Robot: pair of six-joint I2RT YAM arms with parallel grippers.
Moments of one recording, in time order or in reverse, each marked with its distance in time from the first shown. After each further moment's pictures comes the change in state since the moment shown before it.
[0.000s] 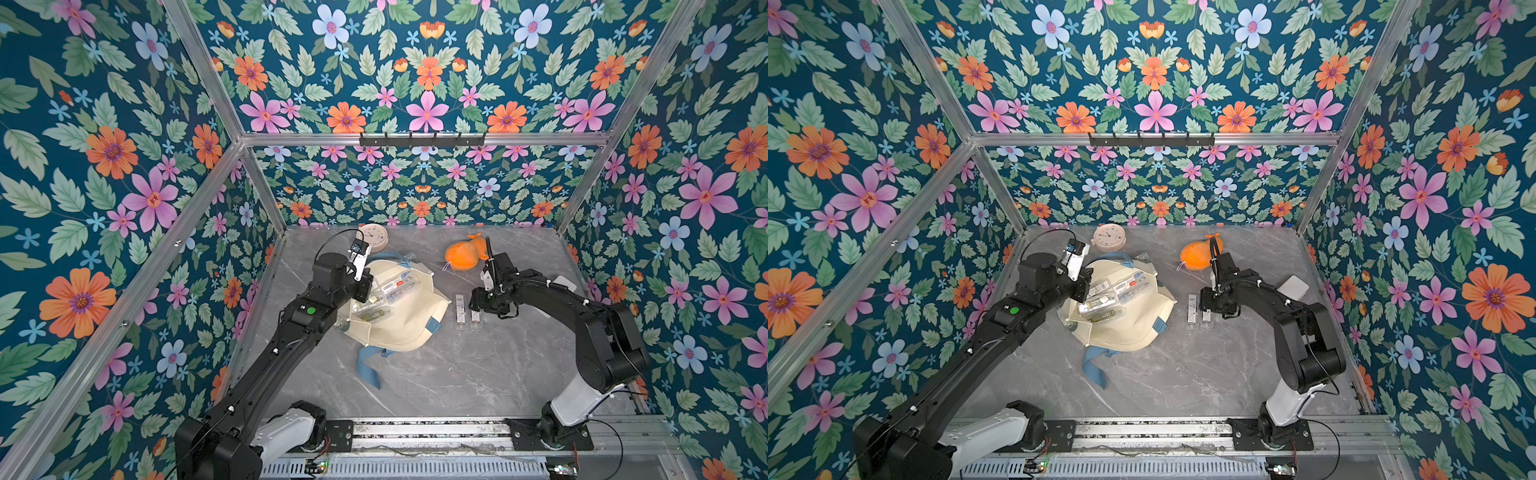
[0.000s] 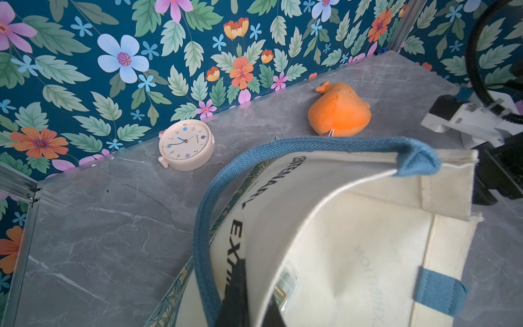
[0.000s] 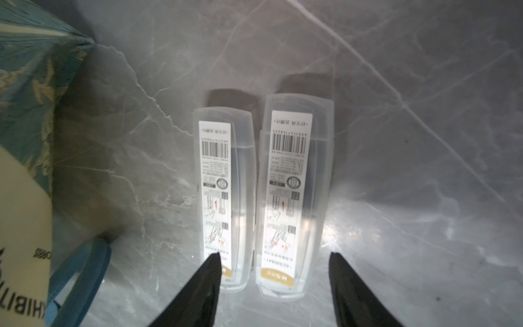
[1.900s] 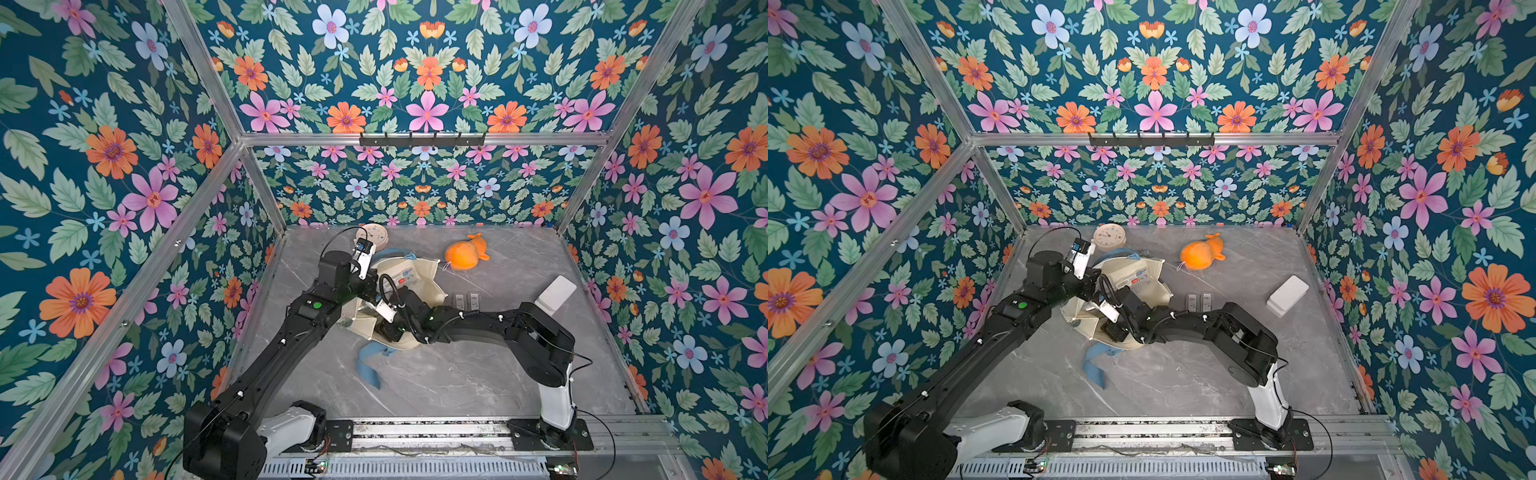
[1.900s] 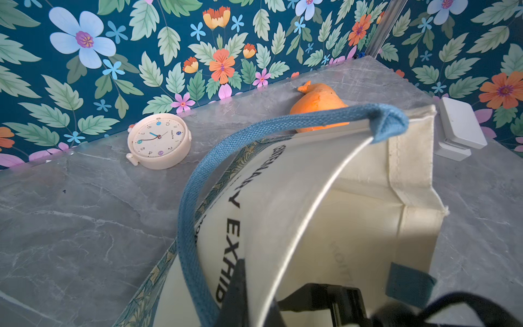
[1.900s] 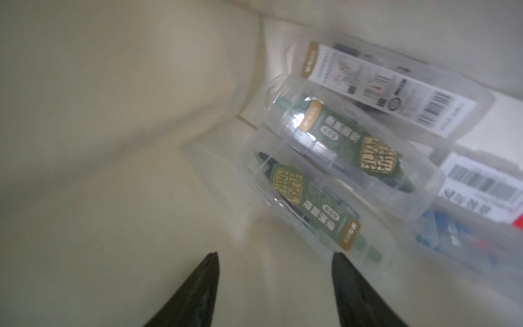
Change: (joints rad) left arm 0.000 0.065 0.006 0.041 0.088 -0.061; right arm 0.654 0.355 0.109 0.769 0.097 -0.620
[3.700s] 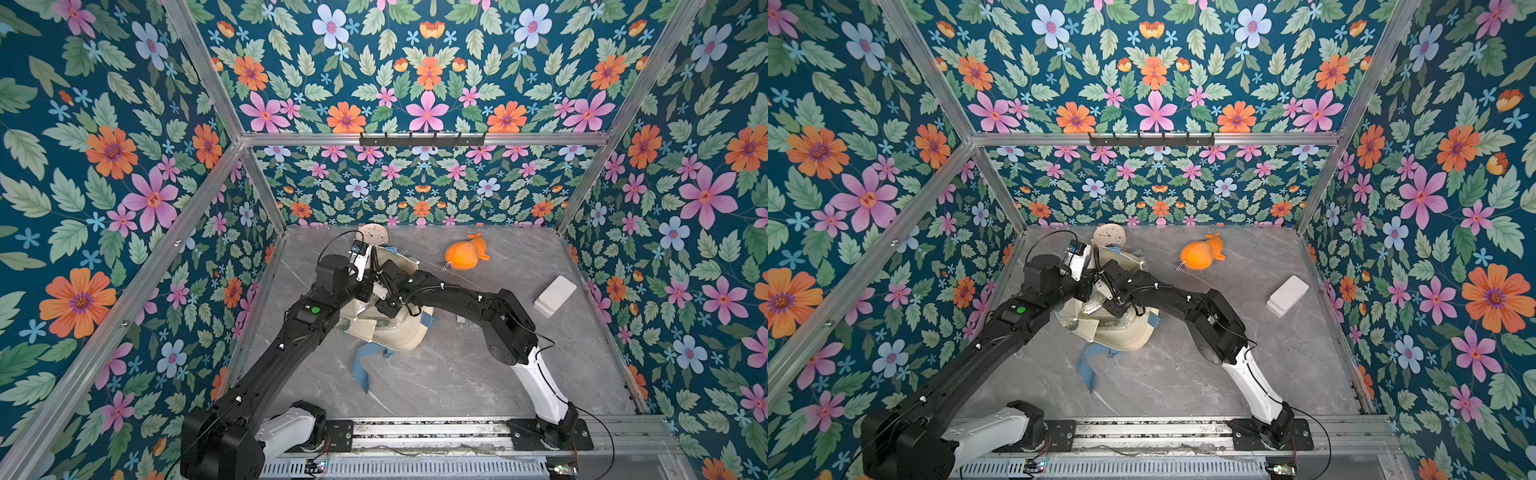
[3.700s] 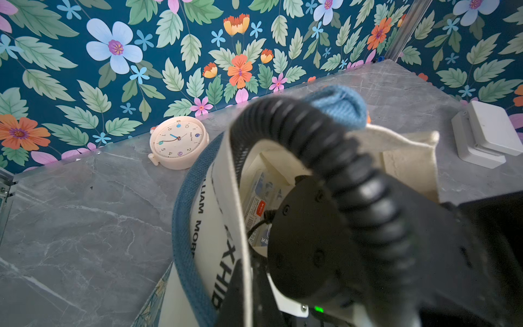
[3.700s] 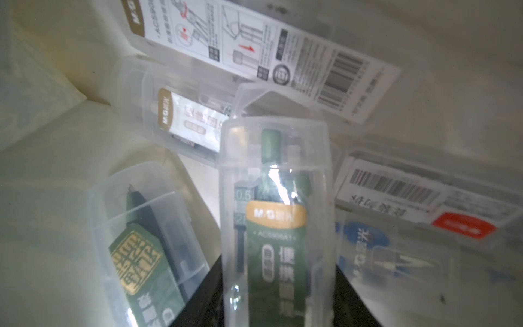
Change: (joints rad) left arm 0.002 -0.038 -0.057 0.044 -0.061 0.011; right arm -0.084 0.285 0.689 -0.769 0.055 0.092
